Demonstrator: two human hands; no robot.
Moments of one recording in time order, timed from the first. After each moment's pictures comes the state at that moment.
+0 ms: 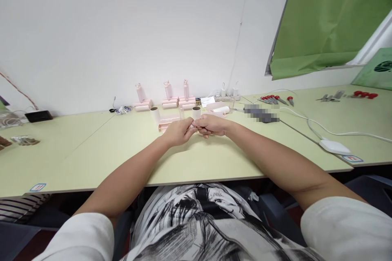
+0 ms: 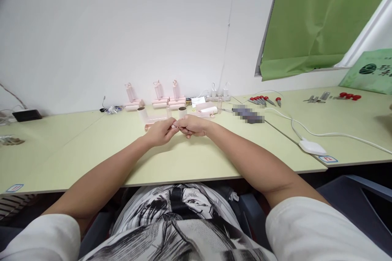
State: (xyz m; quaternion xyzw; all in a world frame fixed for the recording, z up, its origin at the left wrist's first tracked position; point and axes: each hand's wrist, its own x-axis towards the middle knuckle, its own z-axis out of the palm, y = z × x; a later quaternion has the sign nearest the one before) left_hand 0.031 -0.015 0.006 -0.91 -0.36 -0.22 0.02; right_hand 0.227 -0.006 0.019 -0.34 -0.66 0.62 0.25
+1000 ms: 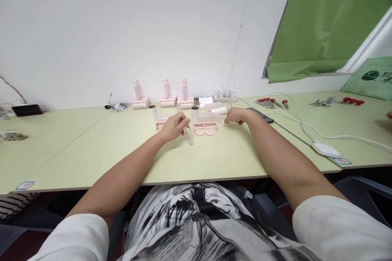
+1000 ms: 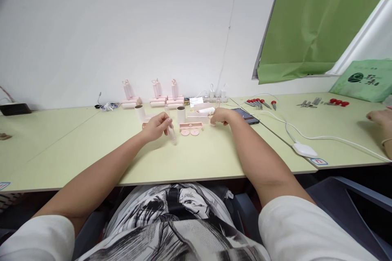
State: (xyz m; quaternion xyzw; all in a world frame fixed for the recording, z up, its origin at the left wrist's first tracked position) left_hand 0.029 0.002 -0.001 -0.80 -0.35 -0.38 -0.31; right_hand 0.344 0.044 0.026 -0.74 -0.63 0.22 0.09
